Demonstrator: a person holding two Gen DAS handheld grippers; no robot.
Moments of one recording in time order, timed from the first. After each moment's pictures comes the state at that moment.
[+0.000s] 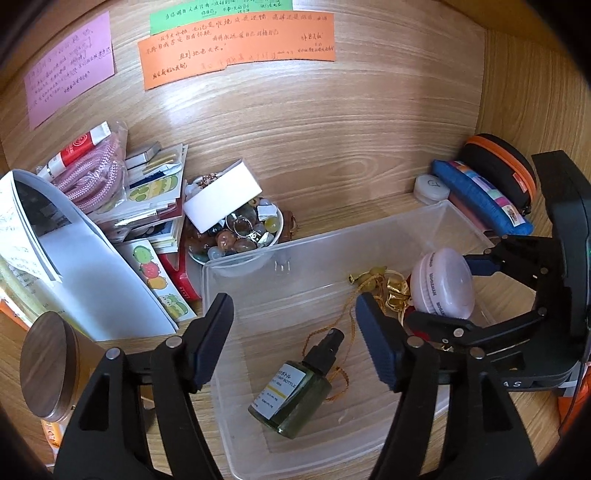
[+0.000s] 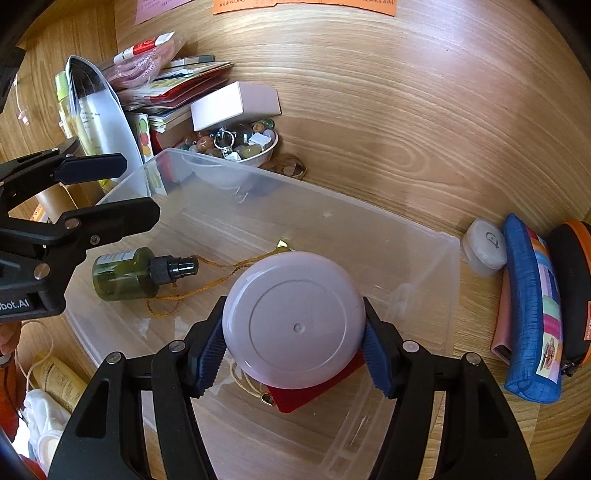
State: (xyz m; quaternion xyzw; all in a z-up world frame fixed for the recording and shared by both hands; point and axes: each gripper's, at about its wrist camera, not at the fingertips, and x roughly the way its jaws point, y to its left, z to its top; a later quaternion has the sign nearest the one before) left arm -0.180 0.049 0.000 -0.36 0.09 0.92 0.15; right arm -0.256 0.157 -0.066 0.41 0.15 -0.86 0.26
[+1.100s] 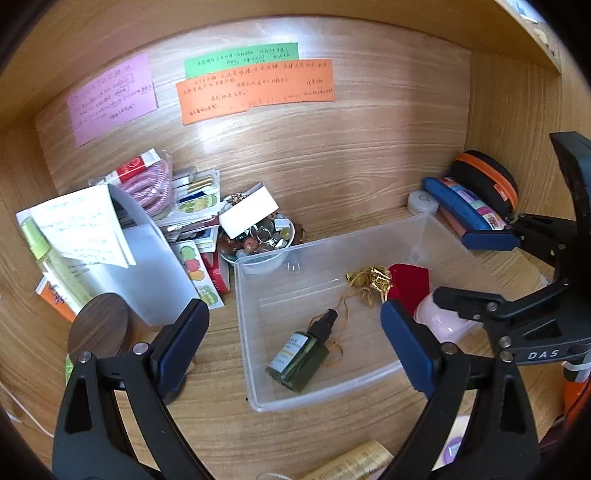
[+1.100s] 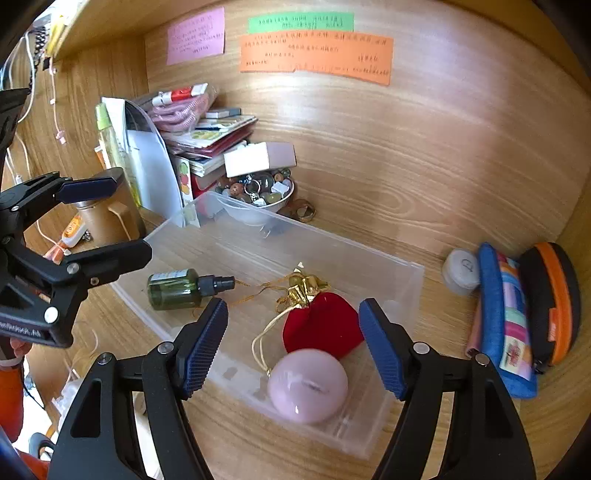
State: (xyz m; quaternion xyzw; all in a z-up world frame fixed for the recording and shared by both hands) left arm -0.122 0.033 0.040 -0.33 0.10 0.93 0.13; right arm -0.207 0.173 -0.012 0.35 0.14 -0.88 0.28
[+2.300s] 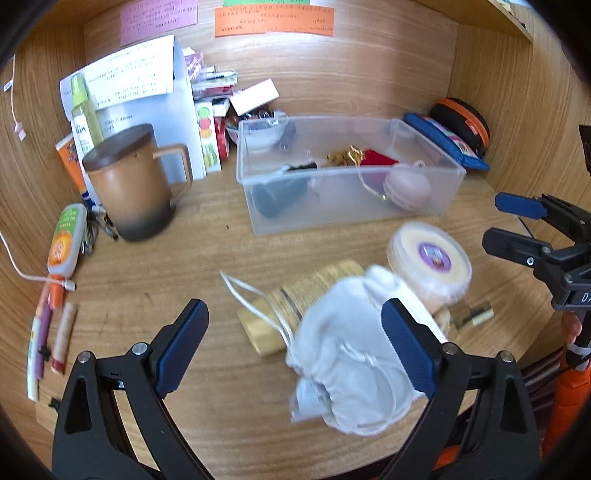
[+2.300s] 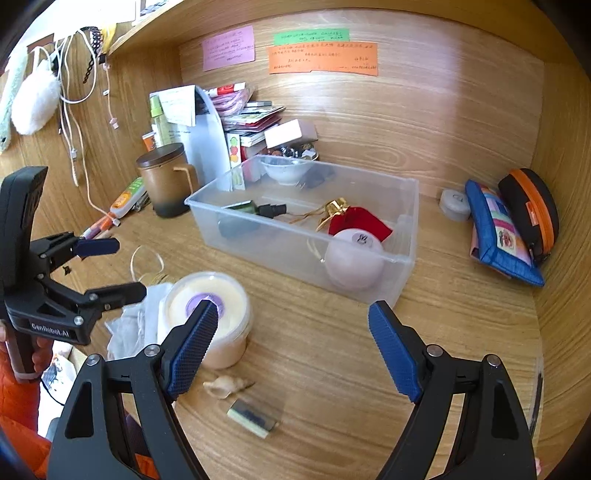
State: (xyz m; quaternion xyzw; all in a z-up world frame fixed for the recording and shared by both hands) left arm 0.004 -0.001 -0.030 -0.40 0.05 0.90 0.13; right arm -0.080 0.215 -0.037 0.34 0.09 -0.89 0.30
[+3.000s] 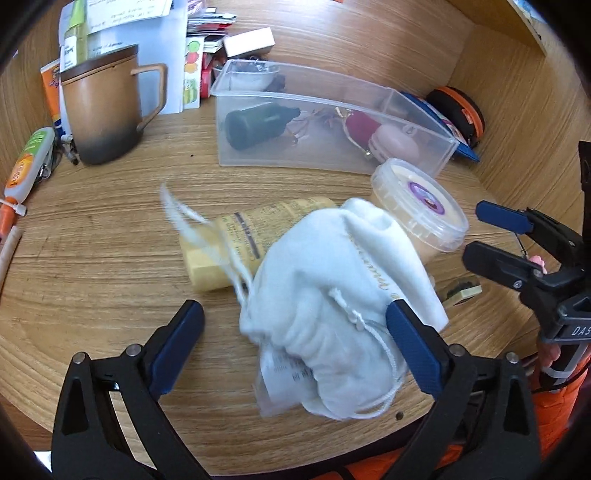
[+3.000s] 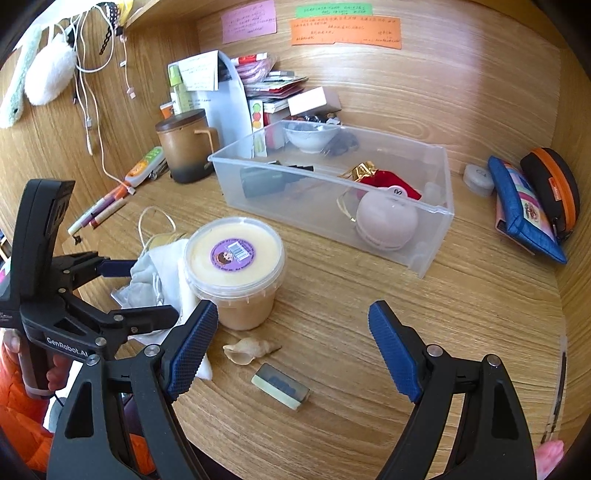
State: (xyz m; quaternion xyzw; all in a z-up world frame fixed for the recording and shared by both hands) left arm 0.011 0.007 -0.074 -0.45 -0.04 0.88 0.16; right arm -0.064 0.207 -0.067 0.37 0.11 -0.86 0.32
